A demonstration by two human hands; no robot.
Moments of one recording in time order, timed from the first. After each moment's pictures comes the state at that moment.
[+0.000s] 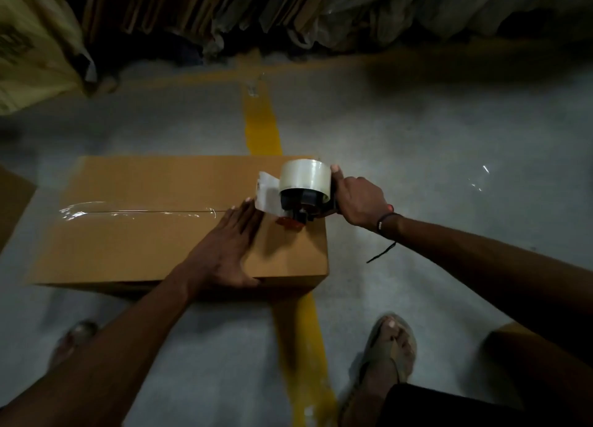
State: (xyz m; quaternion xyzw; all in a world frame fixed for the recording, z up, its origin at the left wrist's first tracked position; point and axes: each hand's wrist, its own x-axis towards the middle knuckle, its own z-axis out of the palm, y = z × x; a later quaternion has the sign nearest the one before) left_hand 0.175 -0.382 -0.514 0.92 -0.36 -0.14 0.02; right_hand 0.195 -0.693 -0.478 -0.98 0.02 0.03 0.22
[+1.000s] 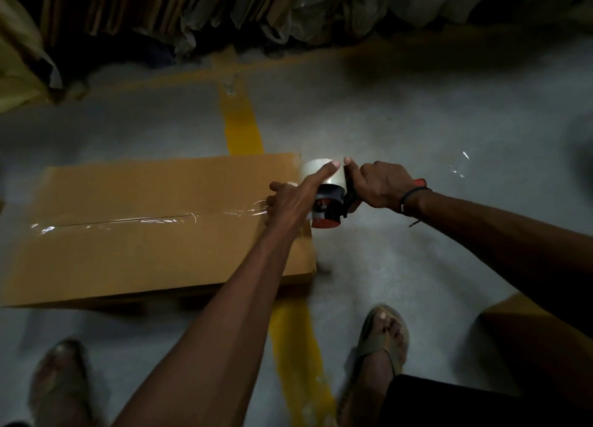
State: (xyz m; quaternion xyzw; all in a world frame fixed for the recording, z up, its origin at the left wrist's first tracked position) left_hand 0.203 -0.573 -0.446 0.74 0.23 -0.28 0.56; right_hand 0.204 -0.772 -0.466 -1.00 -0.01 0.09 0.02
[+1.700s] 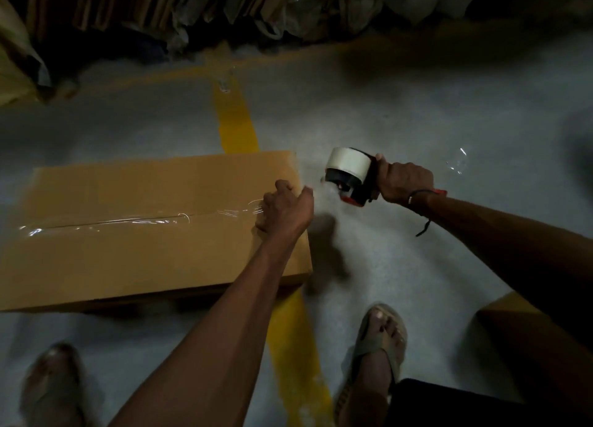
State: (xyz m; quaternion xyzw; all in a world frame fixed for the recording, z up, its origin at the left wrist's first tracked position) left_hand 0.188 -0.570 -0.467 0.89 0.13 -0.23 0.38; right_hand 0.199 -0.821 -0.496 -0.97 0.20 0.10 0.01
